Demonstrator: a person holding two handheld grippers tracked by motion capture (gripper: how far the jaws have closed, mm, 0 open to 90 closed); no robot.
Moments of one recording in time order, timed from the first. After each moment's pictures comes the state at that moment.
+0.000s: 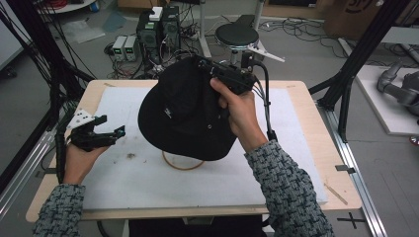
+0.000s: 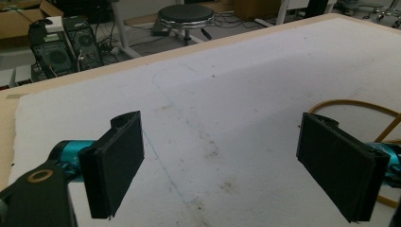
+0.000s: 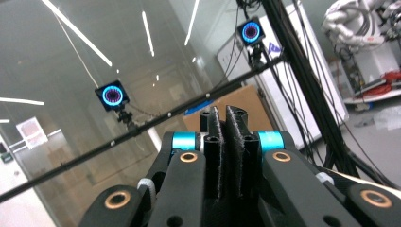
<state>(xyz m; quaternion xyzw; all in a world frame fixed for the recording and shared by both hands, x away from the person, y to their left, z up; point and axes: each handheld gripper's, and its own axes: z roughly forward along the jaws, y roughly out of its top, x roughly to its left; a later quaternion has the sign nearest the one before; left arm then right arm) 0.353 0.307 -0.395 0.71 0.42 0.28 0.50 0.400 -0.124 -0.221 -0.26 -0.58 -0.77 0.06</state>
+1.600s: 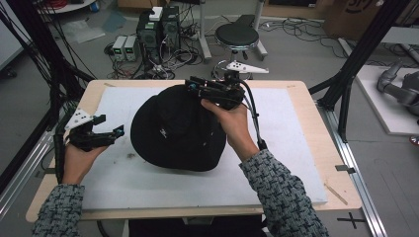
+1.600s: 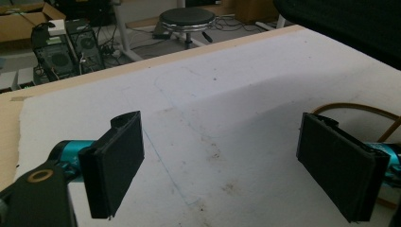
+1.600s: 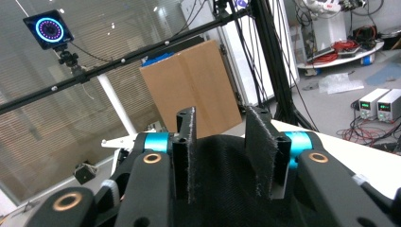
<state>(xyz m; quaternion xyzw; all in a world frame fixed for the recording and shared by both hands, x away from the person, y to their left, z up) 0.352 0.310 -0.393 0.70 0.42 0.28 0.50 0.397 -0.110 -0.260 -0.28 -0.67 -0.69 -0.01</state>
